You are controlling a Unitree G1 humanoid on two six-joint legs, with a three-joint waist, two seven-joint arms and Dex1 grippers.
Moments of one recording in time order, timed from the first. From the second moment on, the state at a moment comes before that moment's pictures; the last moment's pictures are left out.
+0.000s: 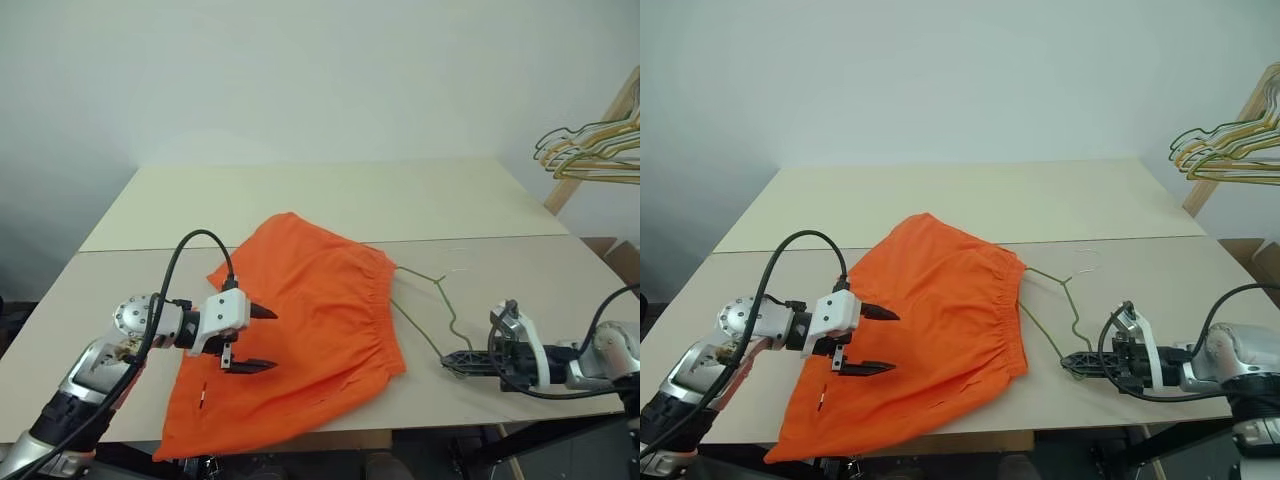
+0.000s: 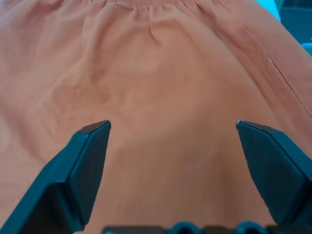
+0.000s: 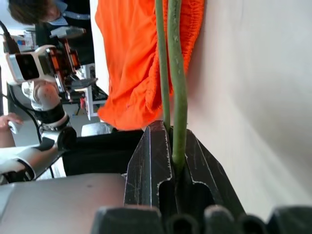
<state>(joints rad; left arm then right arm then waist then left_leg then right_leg) -0.20 0.82 -0.16 -0.19 -0.24 0.22 -1.22 -0.36 -0.90 0.06 0.38 0.85 1.49 1.21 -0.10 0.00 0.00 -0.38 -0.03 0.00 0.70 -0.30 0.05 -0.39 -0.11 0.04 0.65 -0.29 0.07</state>
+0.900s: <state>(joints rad) -0.18 0.80 -0.18 -0.18 -0.20 0.21 -1.20 -0.30 -0.70 -0.09 0.24 0.70 1.16 1.03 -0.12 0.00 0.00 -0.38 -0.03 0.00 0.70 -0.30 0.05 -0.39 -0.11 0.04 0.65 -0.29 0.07</state>
